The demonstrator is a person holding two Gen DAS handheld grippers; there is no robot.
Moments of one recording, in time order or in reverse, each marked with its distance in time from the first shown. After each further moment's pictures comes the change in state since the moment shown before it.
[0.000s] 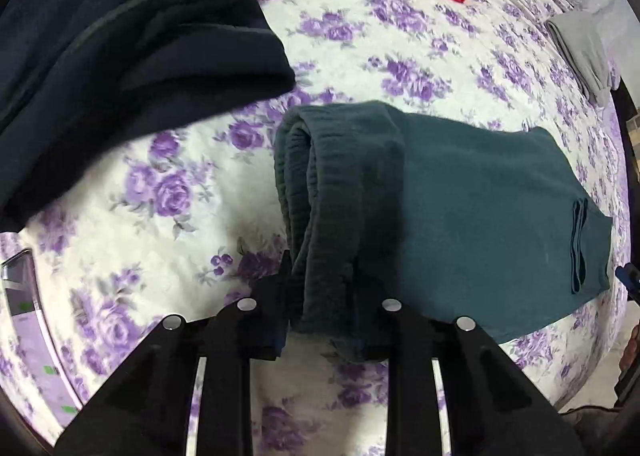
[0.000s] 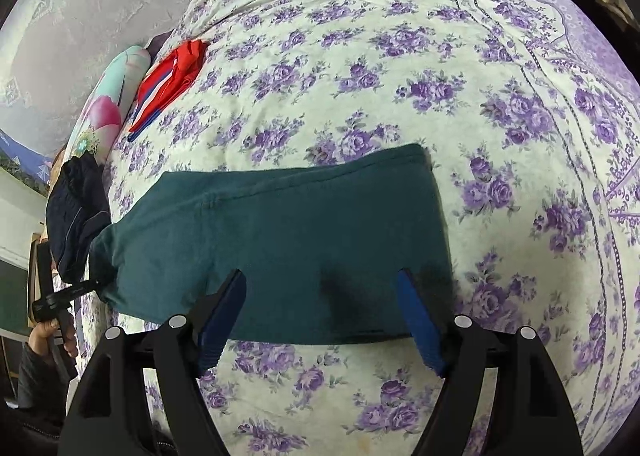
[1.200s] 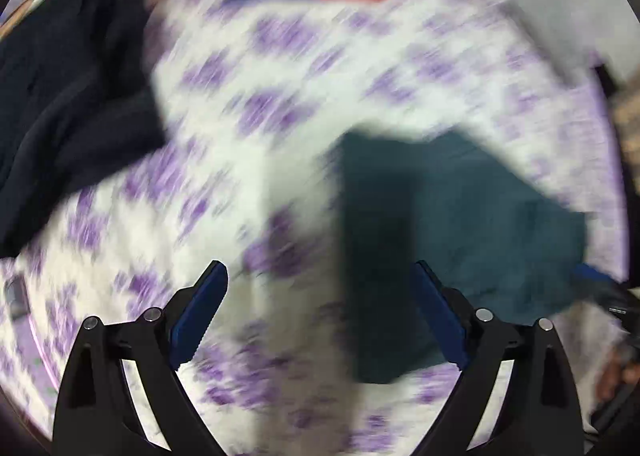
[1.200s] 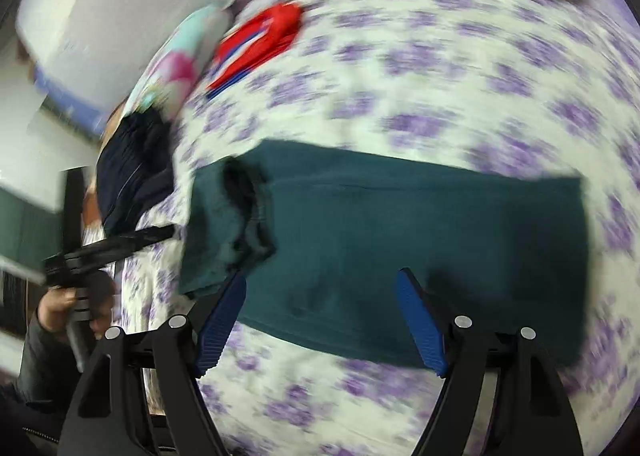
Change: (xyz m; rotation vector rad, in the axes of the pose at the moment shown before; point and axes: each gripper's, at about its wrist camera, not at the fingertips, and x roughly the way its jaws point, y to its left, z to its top) left arm -0.002 -0.093 0.010 0.065 0.003 0.055; right arm 0.035 0.096 0.005 -0.200 0.081 0.212
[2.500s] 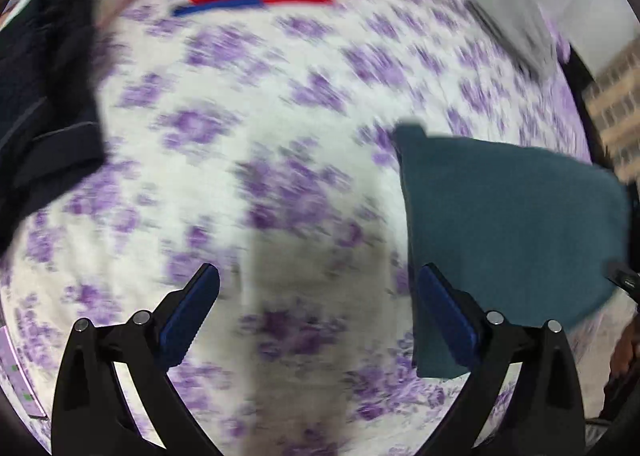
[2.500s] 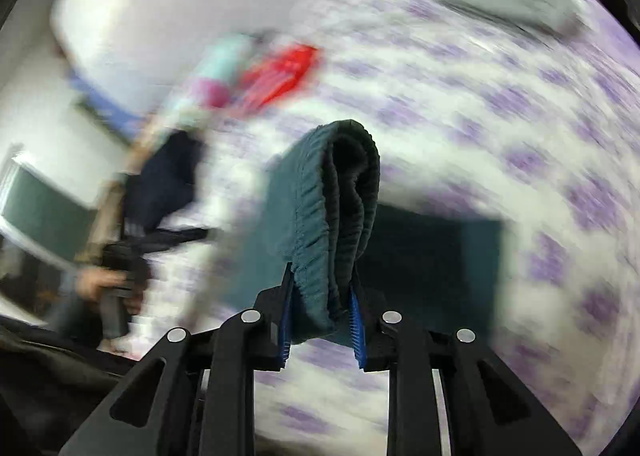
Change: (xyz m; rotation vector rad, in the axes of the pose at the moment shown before) left arm -0.007 -0.055 -0.001 0.069 -0.047 -0.140; right arm -0.080 -0.077 -0.018 0.001 -0.068 0.022
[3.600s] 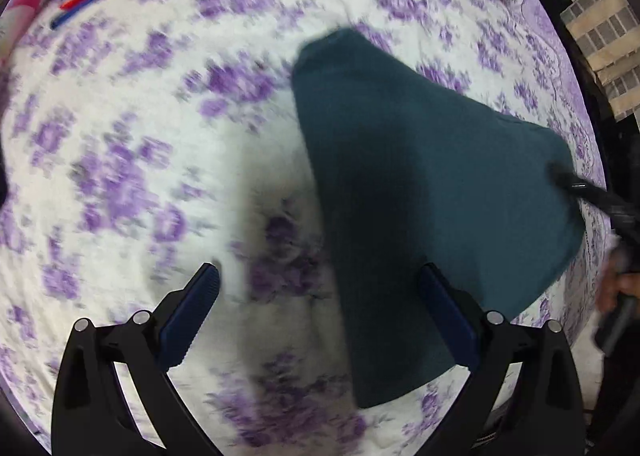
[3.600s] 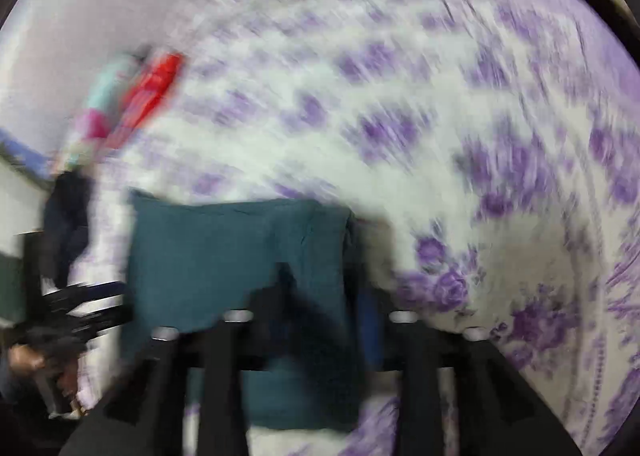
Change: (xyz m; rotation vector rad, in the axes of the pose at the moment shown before) left arm 0.061 -0.097 -0.003 0.147 0.159 -0.035; right arm 0.046 -0.086 0.017 0.183 0.003 -0.247
